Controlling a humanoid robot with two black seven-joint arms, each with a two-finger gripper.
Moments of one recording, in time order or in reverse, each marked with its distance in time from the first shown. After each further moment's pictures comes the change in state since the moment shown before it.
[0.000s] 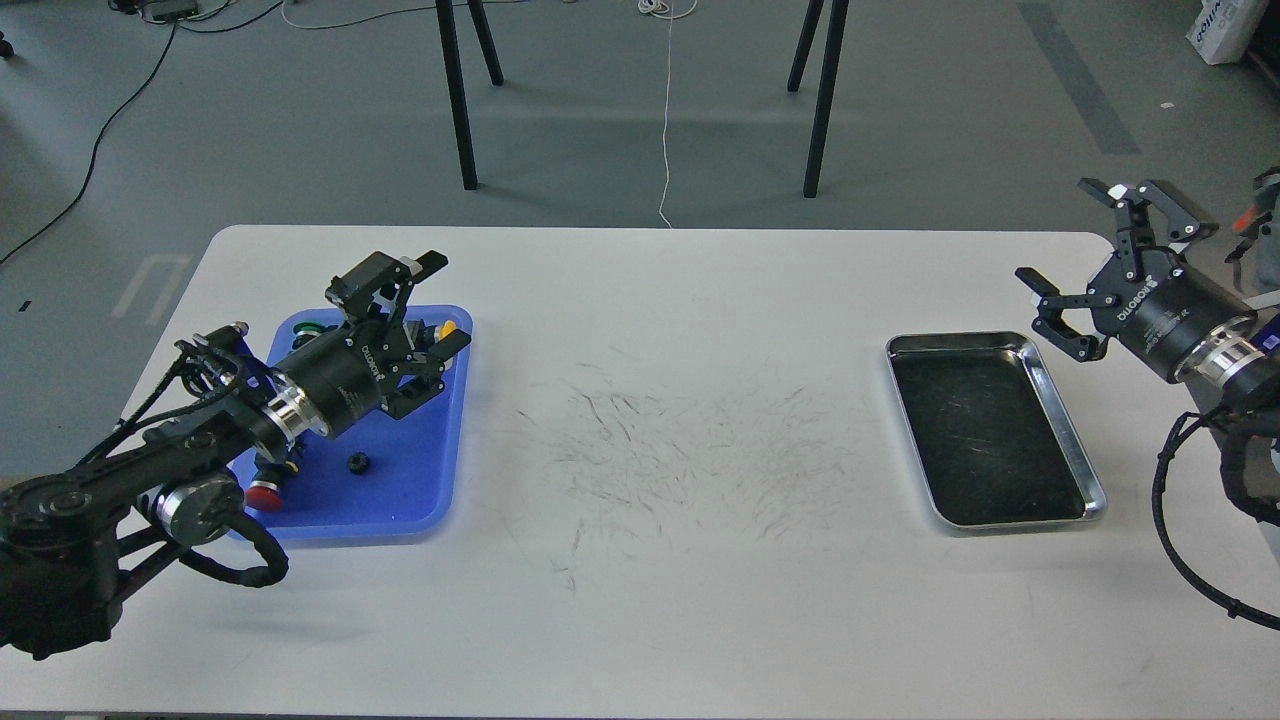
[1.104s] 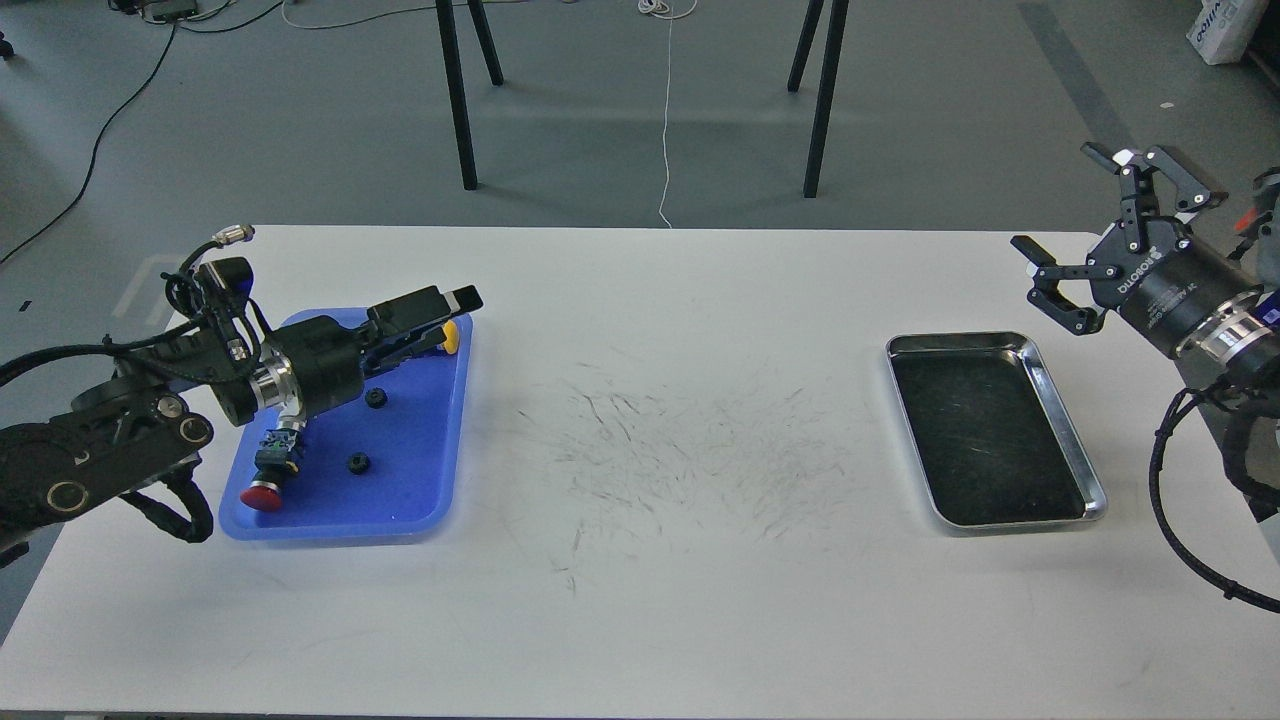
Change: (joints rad) left arm -0.151 0.080 0.100 0.002 0.691 0.114 0.000; right arm 0.006 -0.016 0.048 0.055 0.000 0.002 0.000
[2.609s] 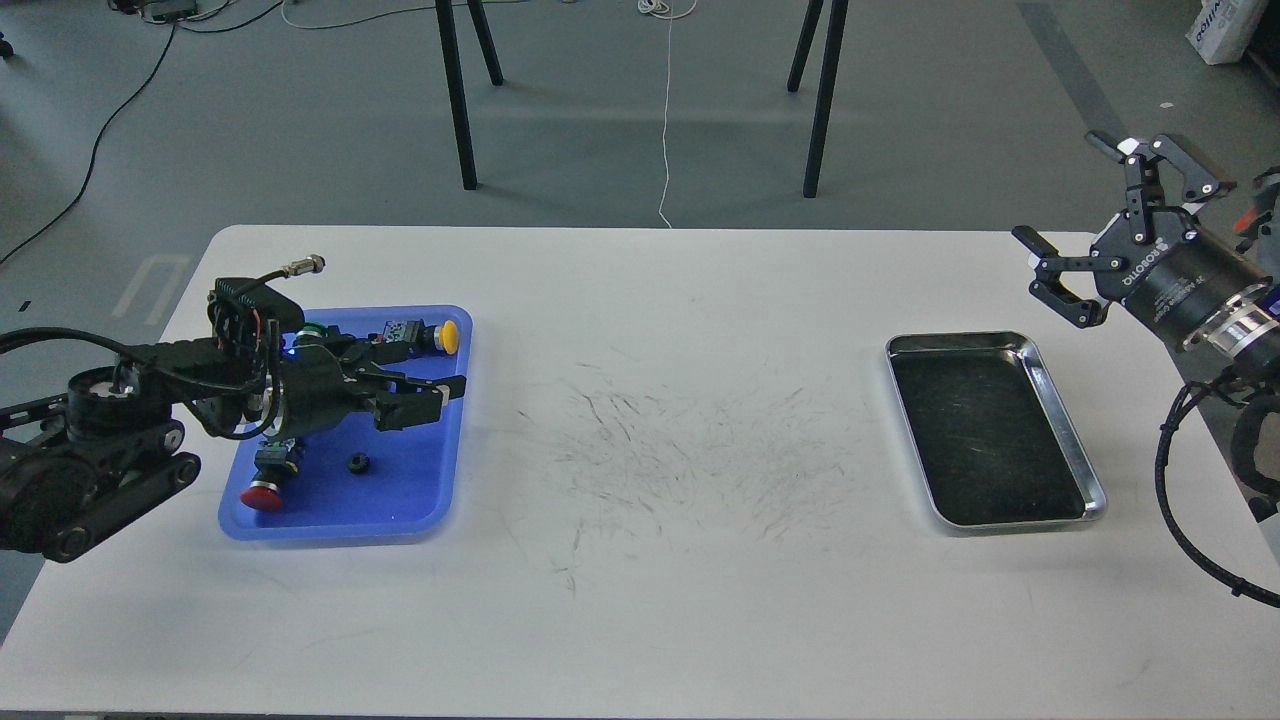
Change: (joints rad) left arm -0.009 0.001 0.004 0.061 0.717 0.140 0.000; right arm 0.000 -0.024 0.013 0.036 0.000 0.012 0.000
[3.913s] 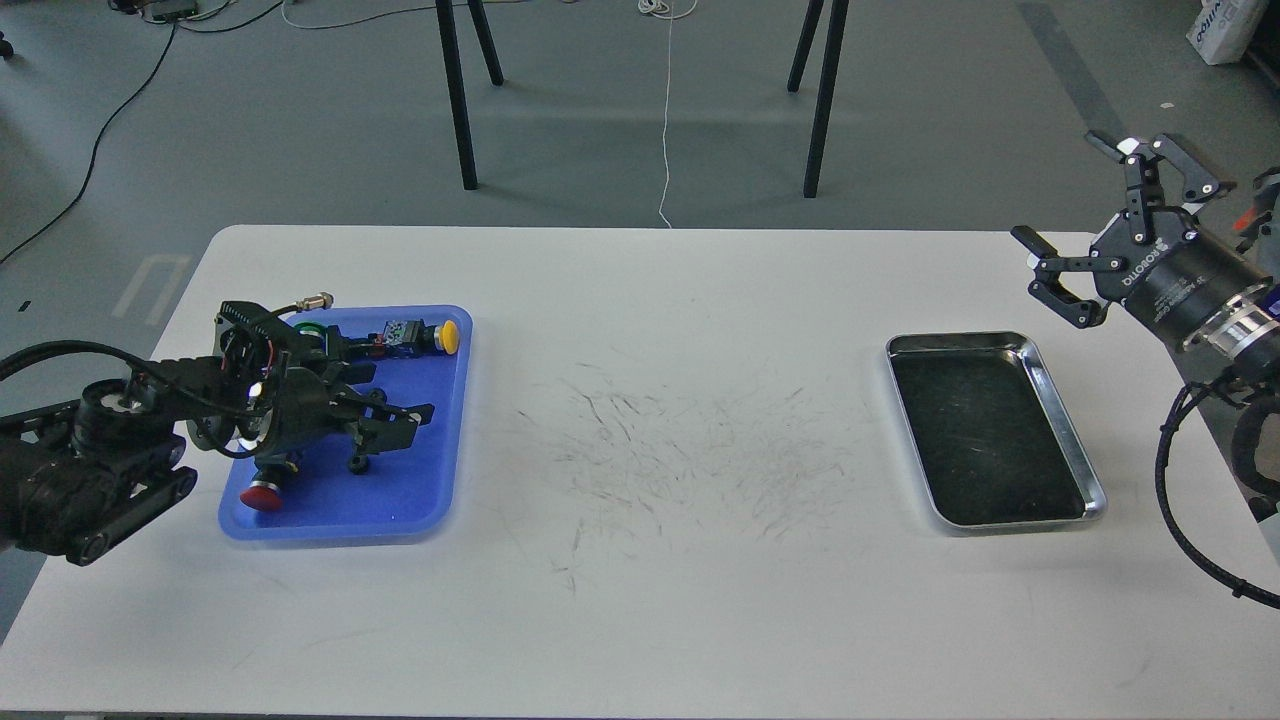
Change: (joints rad) left arm -0.018 -0.089 0.092 0.232 0.128 0.046 0.000; right arm -0.004 -0.001 0.001 0.005 0.000 0.000 0.001
